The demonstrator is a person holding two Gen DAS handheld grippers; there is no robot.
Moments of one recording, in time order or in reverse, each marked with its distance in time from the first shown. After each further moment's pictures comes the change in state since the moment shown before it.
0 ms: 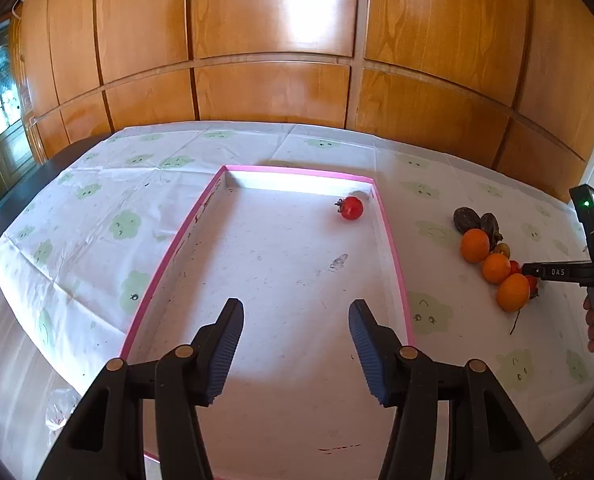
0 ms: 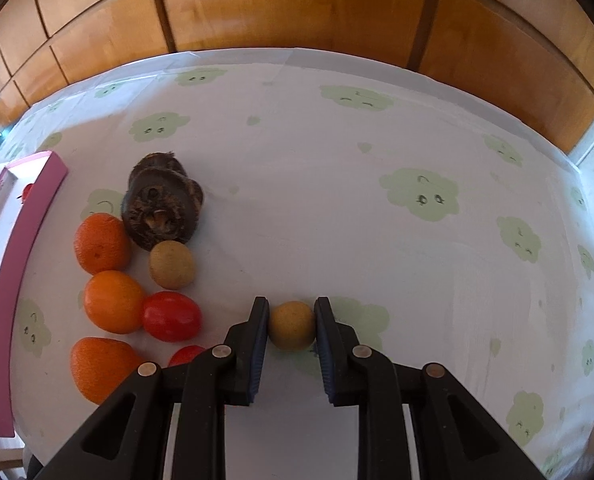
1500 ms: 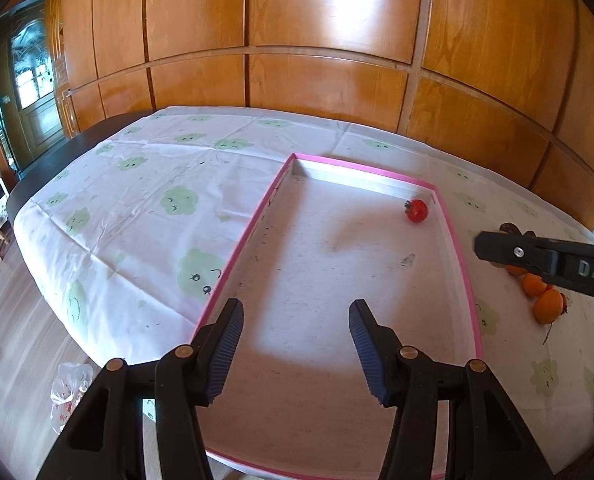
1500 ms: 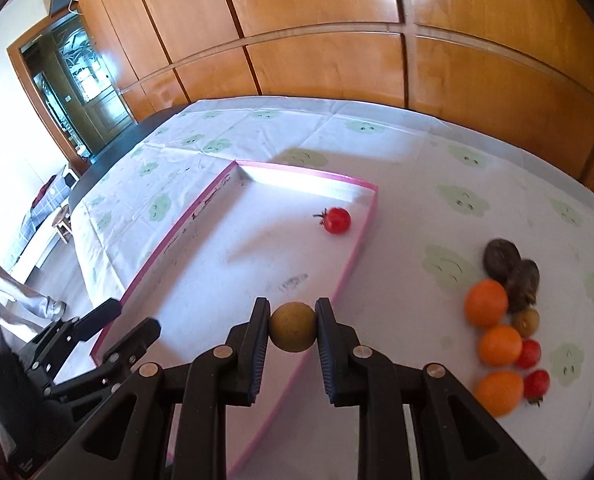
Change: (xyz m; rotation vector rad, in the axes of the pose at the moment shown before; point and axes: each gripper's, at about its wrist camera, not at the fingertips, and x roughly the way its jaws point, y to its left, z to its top) left arm 0.000 0.050 -0.010 -0.104 0.010 0.086; right arm -0.083 0.215 -0.009 -0.254 -0.161 0.420
